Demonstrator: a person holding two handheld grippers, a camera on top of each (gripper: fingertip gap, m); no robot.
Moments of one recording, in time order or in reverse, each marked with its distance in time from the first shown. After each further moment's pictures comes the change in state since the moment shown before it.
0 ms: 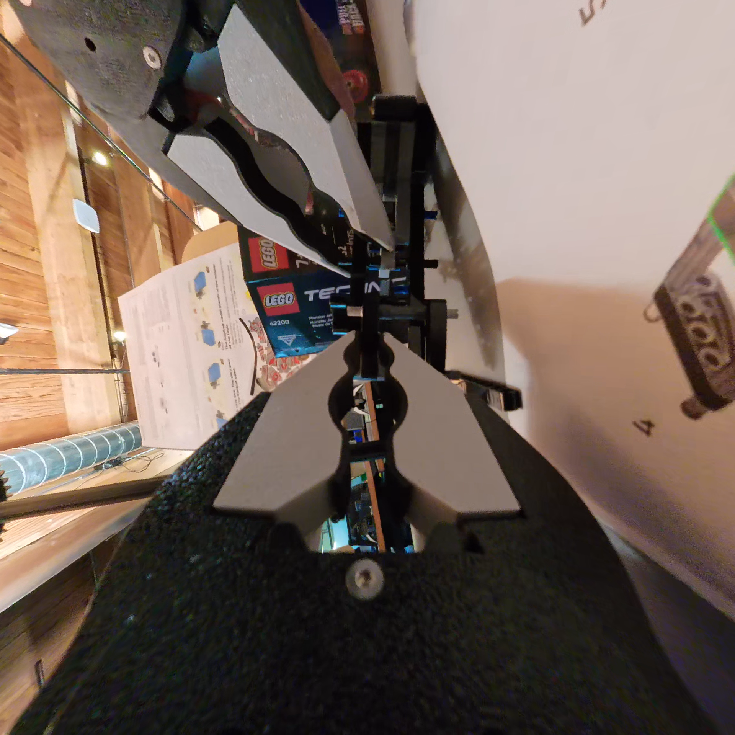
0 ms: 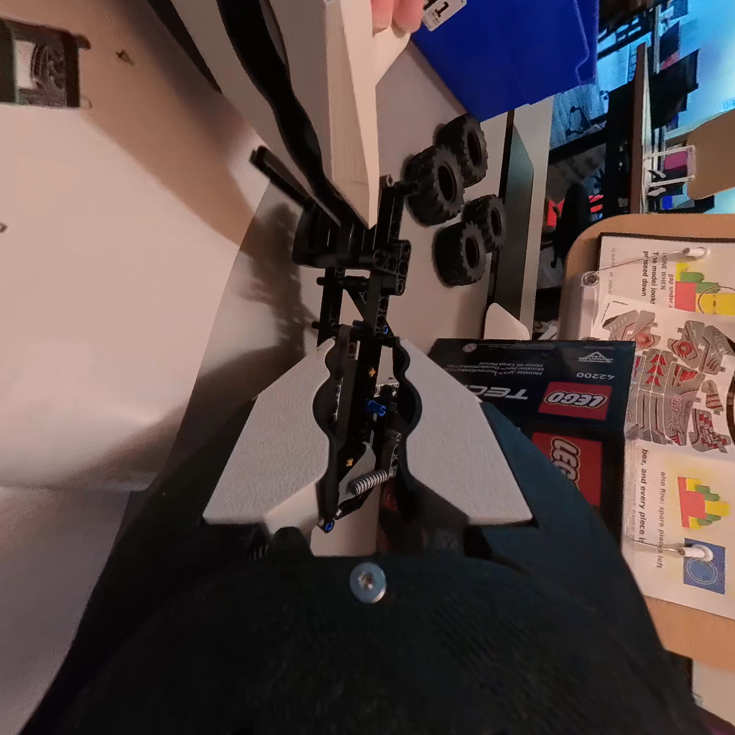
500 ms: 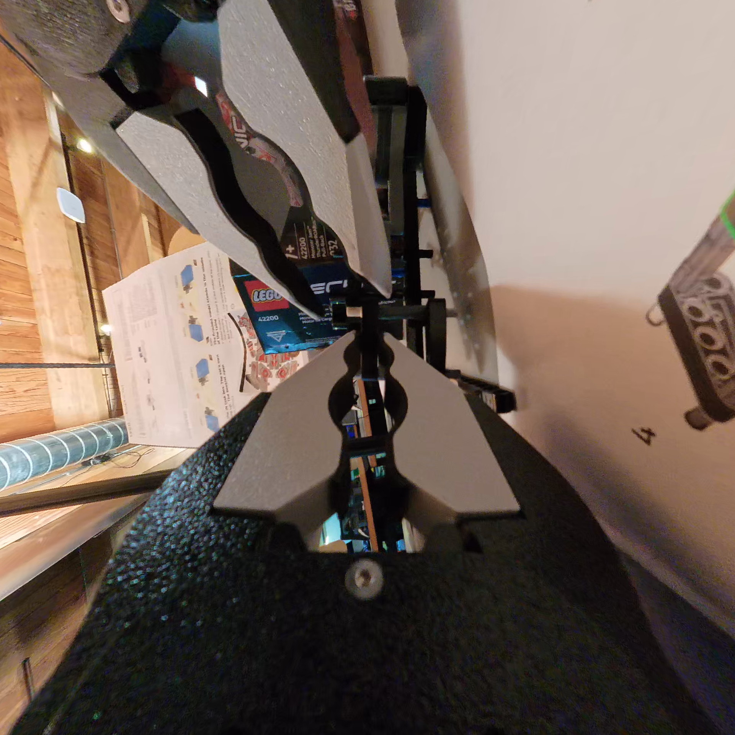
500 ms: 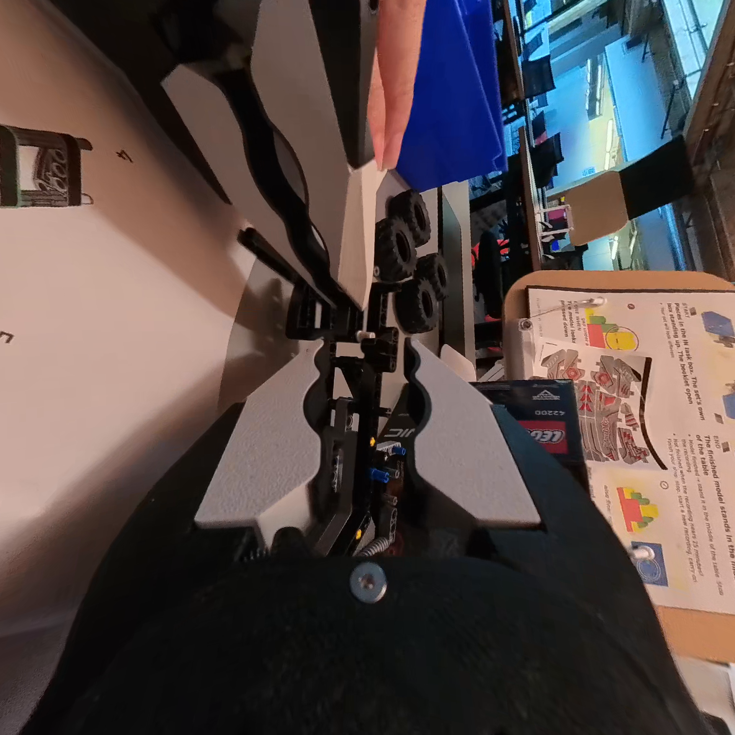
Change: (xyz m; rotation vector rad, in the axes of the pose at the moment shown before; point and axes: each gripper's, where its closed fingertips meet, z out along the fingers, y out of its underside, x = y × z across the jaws) left arm 0.005 0.003 0.004 -0.011 0.018 -0.019; right arm 0.004 -0.033 0.006 0.105 0.196 -0.034
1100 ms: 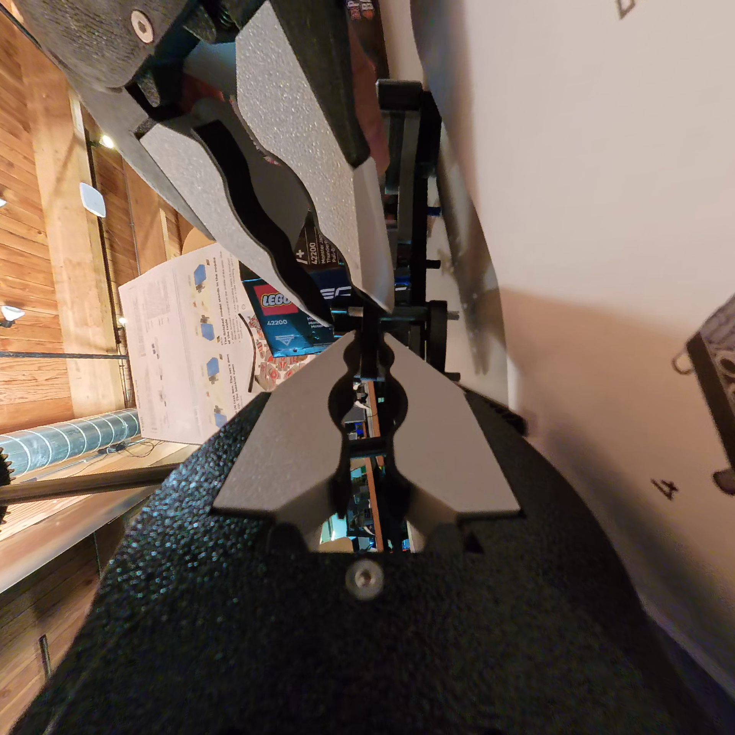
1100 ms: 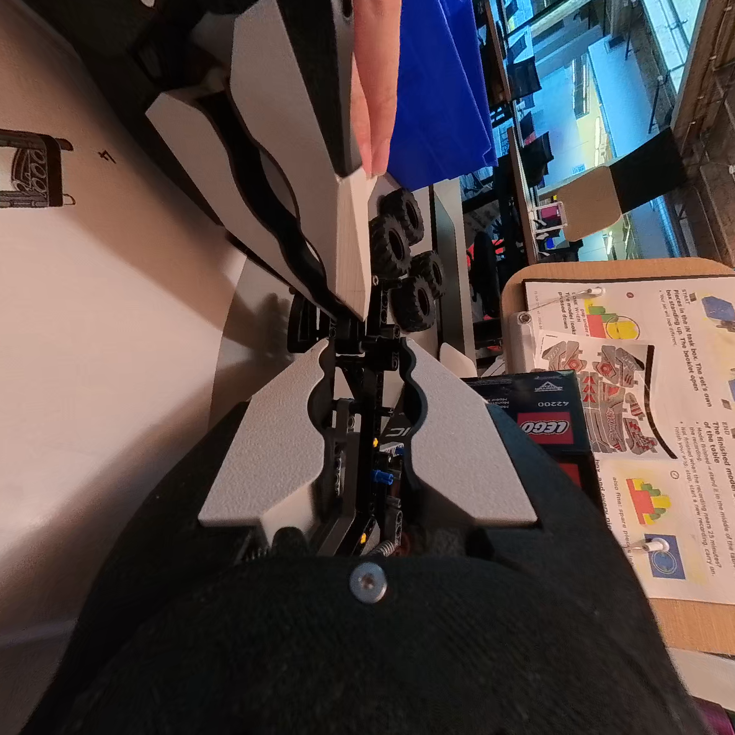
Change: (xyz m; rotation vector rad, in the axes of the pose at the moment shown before) left arm -0.004 -0.003 0.006 -0.014 -0.044 0.001; right arm 0.003 0.004 0.001 0.019 0.020 0.039
